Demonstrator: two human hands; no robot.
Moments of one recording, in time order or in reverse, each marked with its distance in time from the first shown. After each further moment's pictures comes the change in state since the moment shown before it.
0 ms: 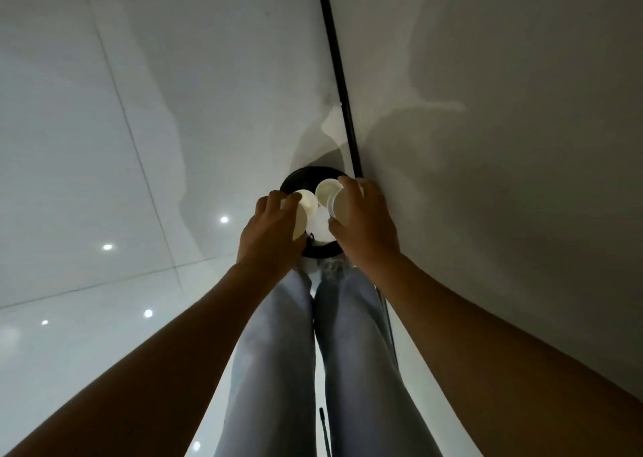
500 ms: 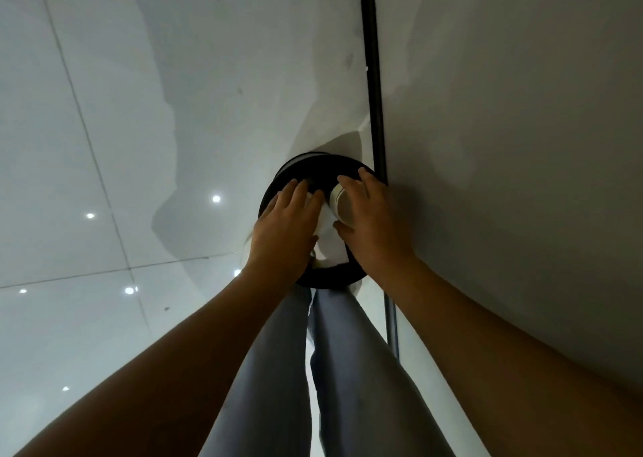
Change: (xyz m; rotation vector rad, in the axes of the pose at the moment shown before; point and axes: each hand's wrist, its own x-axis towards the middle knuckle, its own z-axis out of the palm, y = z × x) left_hand 0.105 -0.056 0.156 0.274 -0.019 0.110; right_hand 0.096 0.089 0.138 -0.159 -0.106 -0.131
